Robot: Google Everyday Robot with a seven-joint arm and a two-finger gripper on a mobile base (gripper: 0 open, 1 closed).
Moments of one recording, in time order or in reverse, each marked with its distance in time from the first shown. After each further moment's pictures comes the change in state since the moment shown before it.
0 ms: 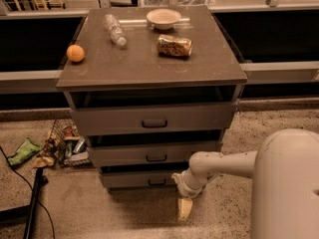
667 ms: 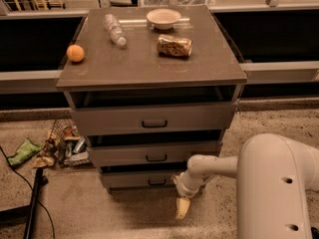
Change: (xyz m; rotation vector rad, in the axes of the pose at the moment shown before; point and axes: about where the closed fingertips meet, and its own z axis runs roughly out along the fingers) arm 0.026 -0.029 0.054 0.000 -0.015 0.021
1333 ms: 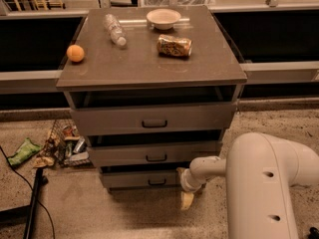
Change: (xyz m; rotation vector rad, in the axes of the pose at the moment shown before) arm 0.041 -0.053 0.011 0.172 0.085 -0.054
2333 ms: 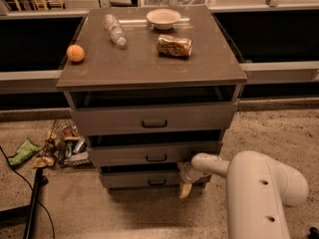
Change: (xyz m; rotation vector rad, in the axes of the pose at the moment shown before) arm 0.021 -0.070 0.047 0.108 -0.076 -0.083
